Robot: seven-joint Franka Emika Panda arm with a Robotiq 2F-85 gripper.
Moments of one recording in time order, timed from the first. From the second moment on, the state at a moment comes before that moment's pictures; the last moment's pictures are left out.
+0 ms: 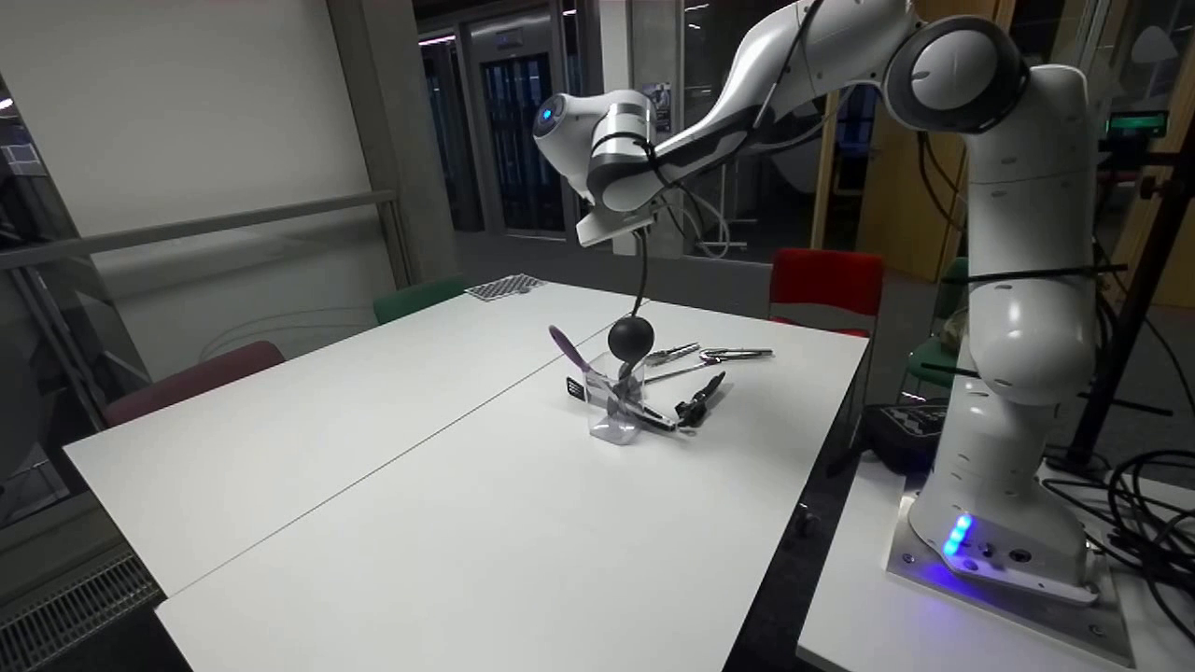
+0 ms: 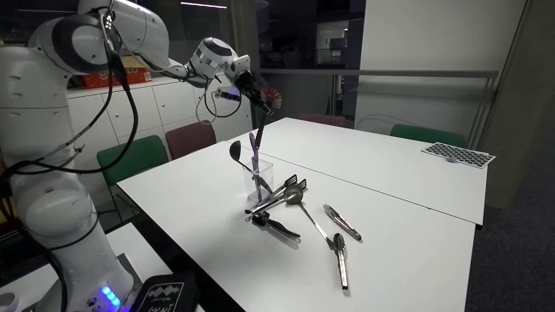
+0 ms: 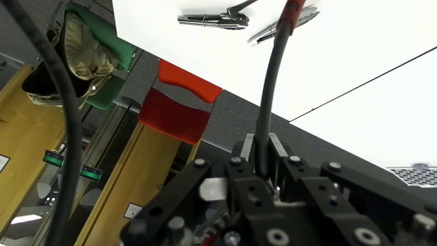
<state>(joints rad) 0.05 0.20 0.13 -1.67 -0.88 1.66 1.45</state>
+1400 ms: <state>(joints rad) 0.12 0.52 0.06 -1.47 -0.87 1.66 1.46</state>
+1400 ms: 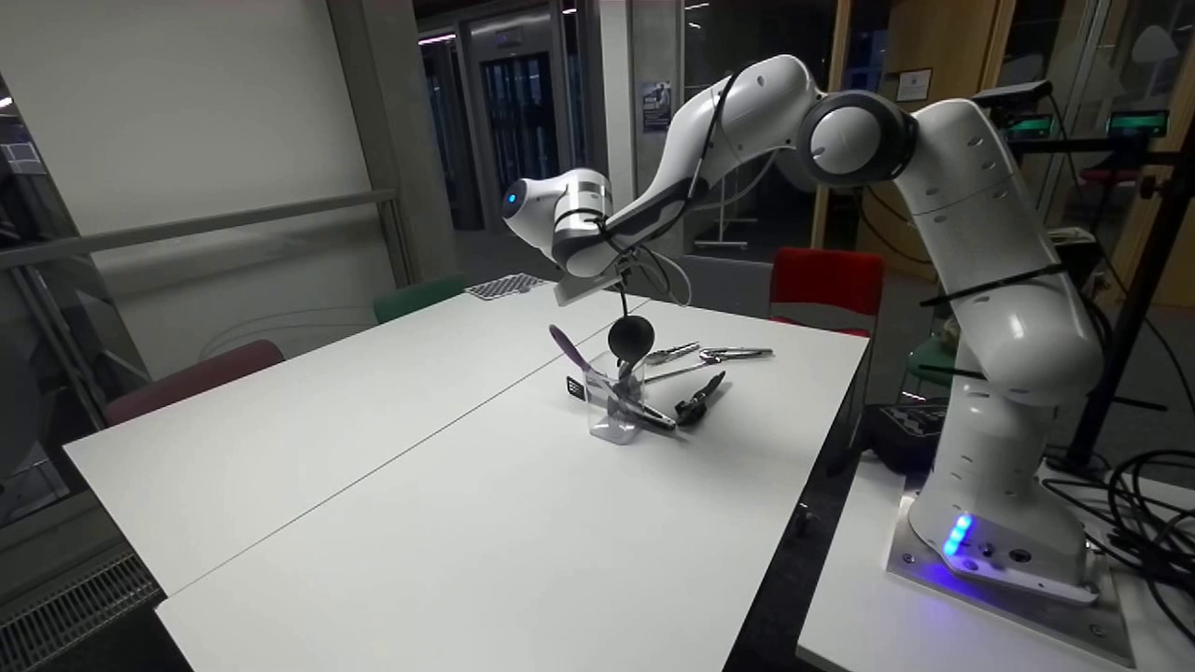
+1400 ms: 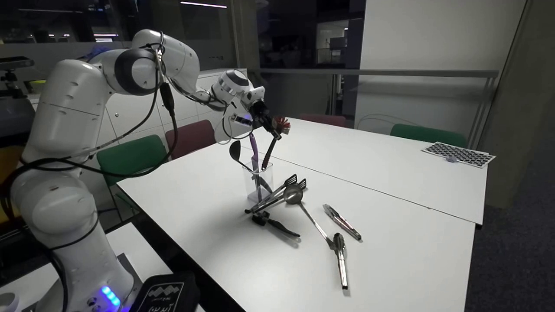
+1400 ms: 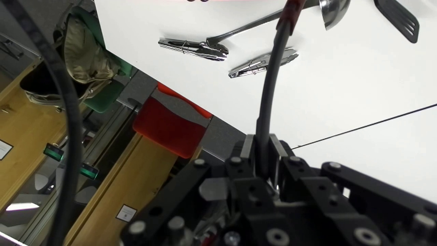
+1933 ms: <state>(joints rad) 0.13 0.56 0.05 -1.43 -0.87 1.66 1.46</state>
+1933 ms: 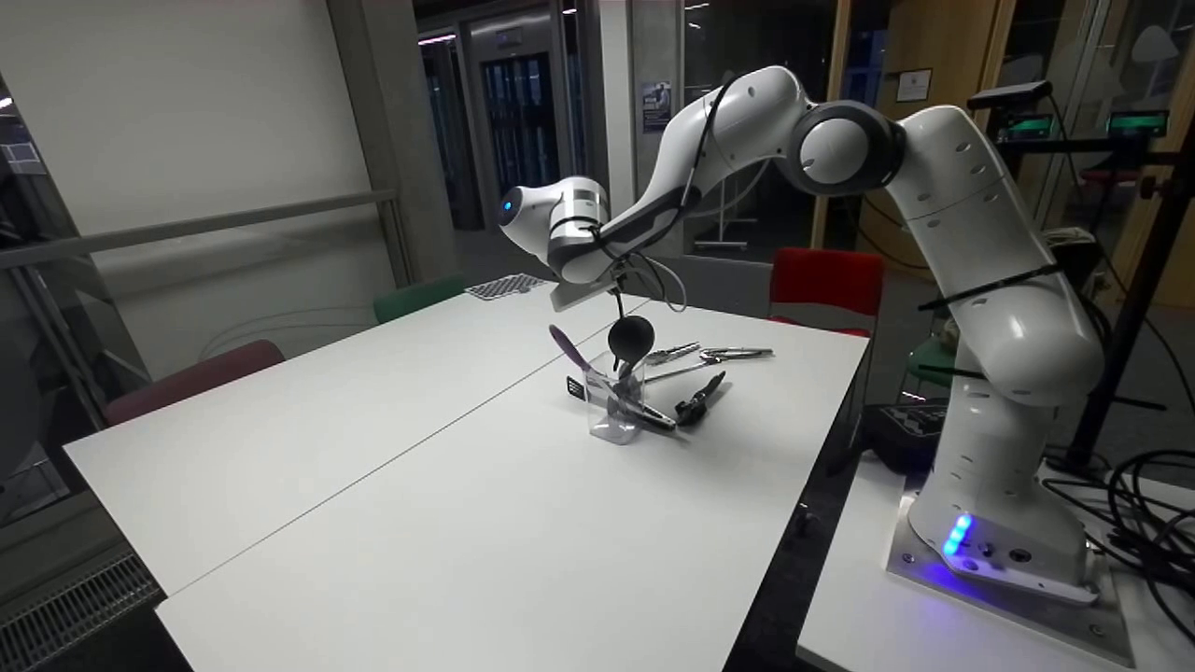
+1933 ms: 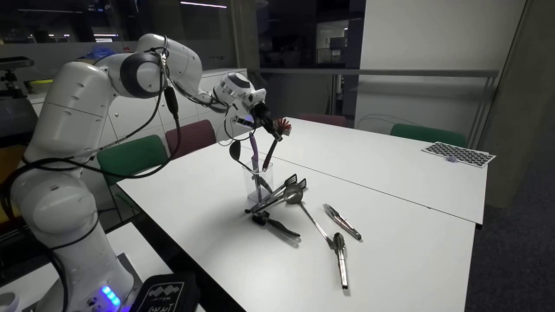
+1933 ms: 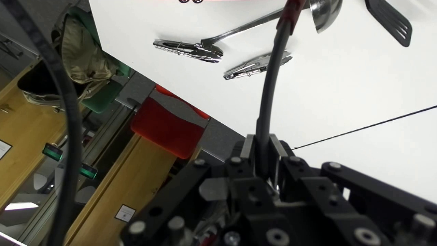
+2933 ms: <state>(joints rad) 0.14 0.69 0.03 -1.34 -0.81 1.66 1.46</state>
